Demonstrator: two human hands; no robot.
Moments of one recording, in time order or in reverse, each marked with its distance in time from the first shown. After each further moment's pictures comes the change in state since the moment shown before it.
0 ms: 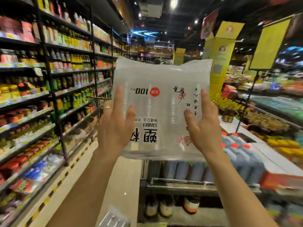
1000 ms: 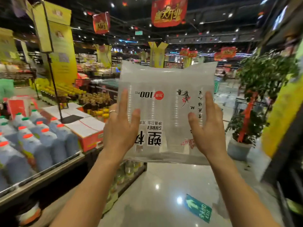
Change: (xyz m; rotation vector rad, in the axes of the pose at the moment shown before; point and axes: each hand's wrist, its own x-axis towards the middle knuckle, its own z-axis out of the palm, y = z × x) left_hand -0.380 0.553 0.128 -0.691 -0.565 0.500; right_hand -0.257 0.124 -0.666 -0.773 0.489 0.428
